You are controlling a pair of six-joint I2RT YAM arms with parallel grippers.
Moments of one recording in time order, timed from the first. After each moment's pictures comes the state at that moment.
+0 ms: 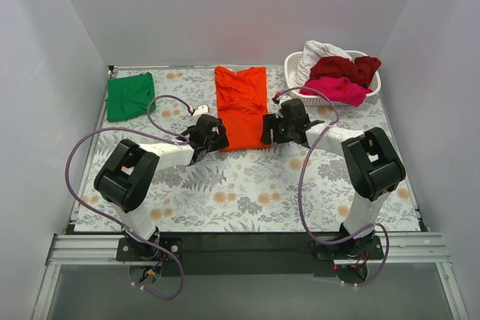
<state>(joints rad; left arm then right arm) -0.55 1.73 0.85 0.14 -0.29 -0.66 0.48 1.79 1.03 -0.01 -0.15 0.29</state>
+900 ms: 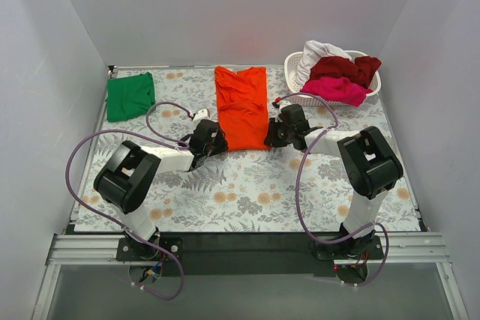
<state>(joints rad) -0.57 1.72 0.77 0.26 -0.22 -0.72 0.49 1.82 0.94 0.13 -0.19 0.34</state>
